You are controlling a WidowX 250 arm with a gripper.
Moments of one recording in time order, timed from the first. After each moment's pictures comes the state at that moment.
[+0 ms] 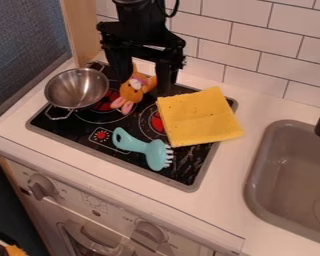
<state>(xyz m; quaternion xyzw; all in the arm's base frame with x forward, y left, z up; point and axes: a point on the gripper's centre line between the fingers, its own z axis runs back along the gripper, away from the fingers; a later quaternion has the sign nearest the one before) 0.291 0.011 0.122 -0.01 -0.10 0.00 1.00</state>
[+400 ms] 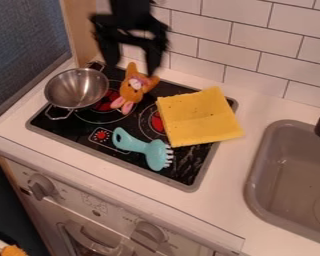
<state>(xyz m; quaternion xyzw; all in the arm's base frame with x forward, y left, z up) 0.316 0.064 0.119 -0.01 -0.07 0.04 1.00</state>
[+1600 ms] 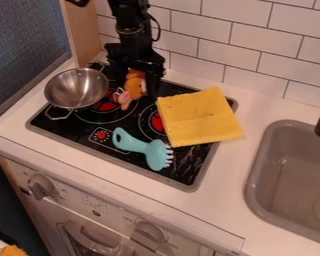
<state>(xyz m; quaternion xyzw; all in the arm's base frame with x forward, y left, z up) 0.390 0.082 0.024 0.01 -0.09 -0.01 1.00</state>
